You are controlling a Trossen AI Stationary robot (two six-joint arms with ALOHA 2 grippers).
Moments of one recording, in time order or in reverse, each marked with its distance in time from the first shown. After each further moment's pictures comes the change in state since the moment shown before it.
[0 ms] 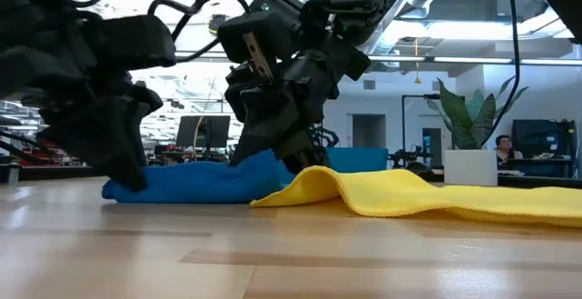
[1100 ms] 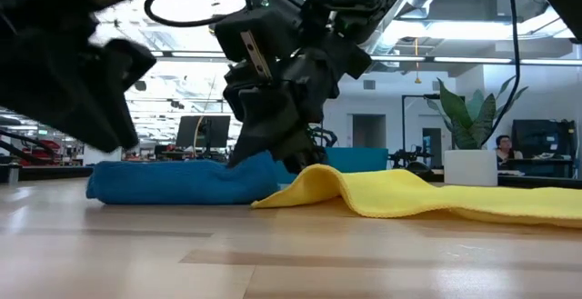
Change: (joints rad) left arm -0.147 -0.026 0.038 0.049 -0.085 0.130; right arm 0.006 0.001 0.000 0.007 0.034 0.011
